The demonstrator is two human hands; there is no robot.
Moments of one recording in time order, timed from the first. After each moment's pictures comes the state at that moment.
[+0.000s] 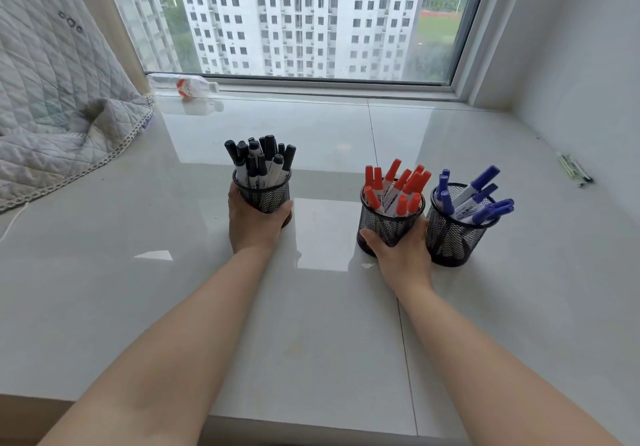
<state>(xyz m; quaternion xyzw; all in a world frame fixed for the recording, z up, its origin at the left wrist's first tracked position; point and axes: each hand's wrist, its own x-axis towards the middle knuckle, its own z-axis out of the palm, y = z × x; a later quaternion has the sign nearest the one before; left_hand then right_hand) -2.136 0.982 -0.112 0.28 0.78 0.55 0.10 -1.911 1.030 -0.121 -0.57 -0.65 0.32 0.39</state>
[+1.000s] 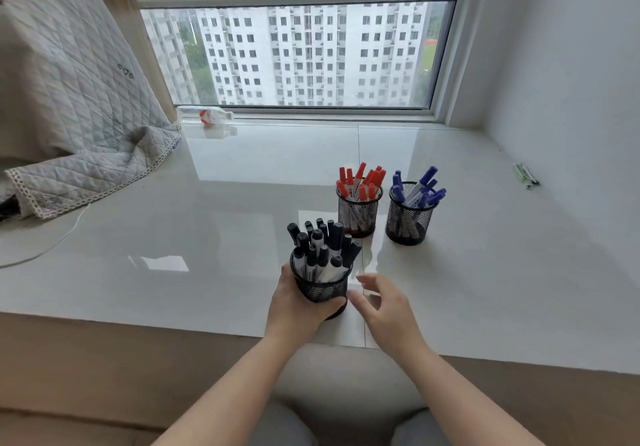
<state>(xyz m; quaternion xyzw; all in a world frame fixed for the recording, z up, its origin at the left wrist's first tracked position) -1.970 0.825 -0.095 0.39 0.74 0.49 0.23 -1.823 0.891 -0.104 -0.42 -0.73 0.43 0.33</state>
